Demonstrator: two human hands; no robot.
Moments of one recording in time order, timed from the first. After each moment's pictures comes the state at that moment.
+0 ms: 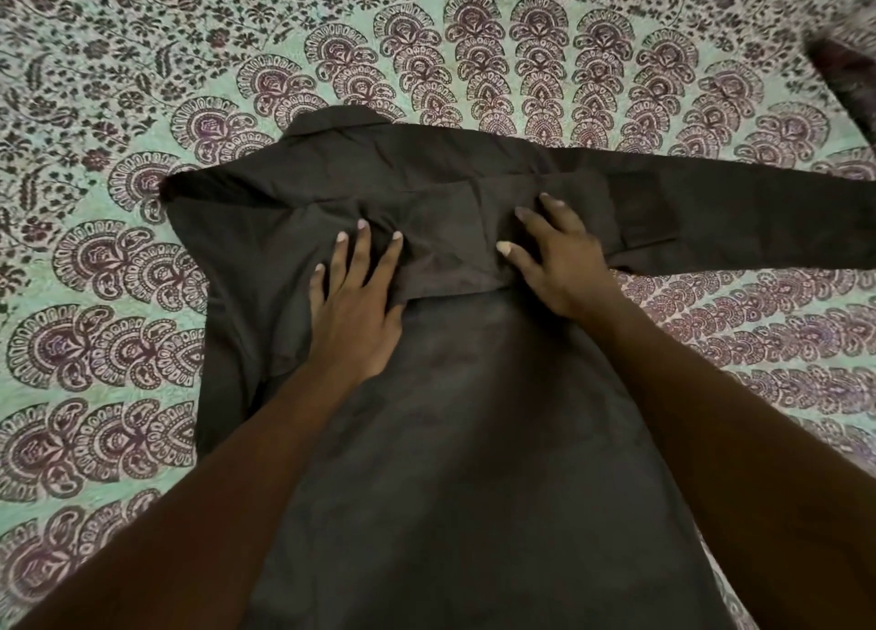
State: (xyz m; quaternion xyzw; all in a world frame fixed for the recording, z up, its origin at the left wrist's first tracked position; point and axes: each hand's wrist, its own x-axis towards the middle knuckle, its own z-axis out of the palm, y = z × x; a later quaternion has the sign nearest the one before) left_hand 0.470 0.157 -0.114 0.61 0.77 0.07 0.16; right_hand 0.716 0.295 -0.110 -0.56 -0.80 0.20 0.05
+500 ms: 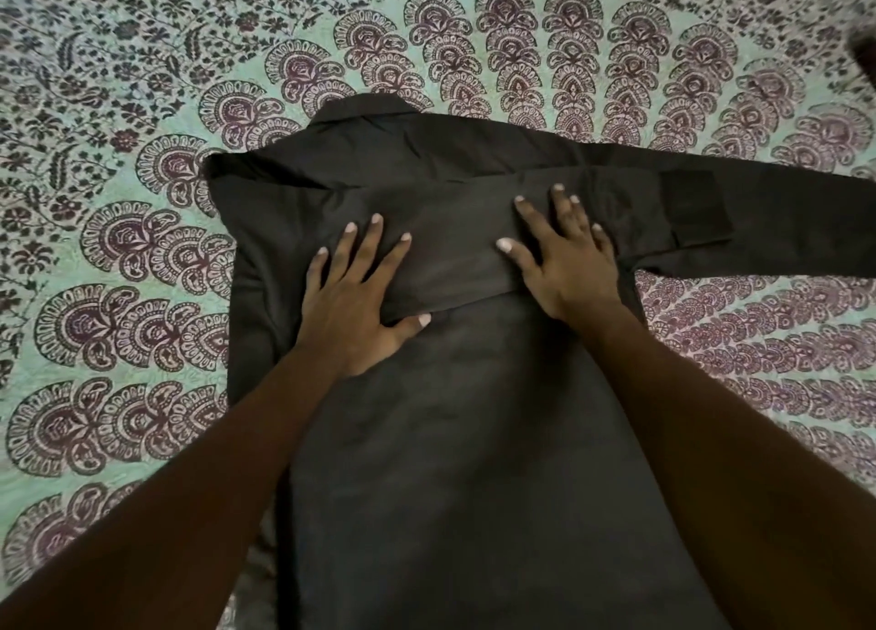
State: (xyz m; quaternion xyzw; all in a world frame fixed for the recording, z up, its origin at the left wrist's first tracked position) left_hand 0.434 0.143 -0.127 0.66 0.74 0.04 0.11; right_hand 0.683 0.277 -0.111 -0.59 -0.80 0.15 -0.02
